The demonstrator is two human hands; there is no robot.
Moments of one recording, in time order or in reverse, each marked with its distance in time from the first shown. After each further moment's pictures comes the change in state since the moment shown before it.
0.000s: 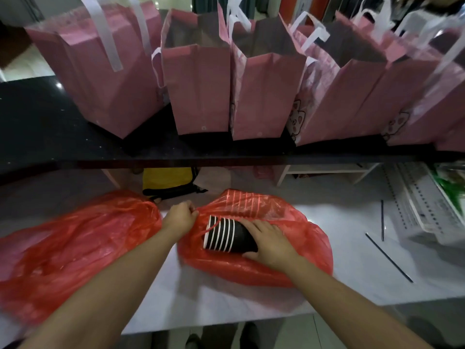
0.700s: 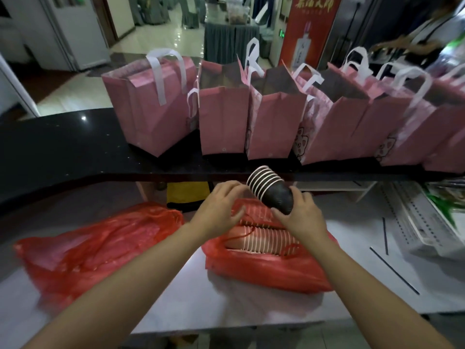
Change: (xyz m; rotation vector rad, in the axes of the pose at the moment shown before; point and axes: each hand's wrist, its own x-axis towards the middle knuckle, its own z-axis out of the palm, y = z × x) left_hand -0.091 0.071 -0.082 0.029 0.308 0.907; right_hand -0.020 -0.035 -0.109 0.123 0.487 0.476
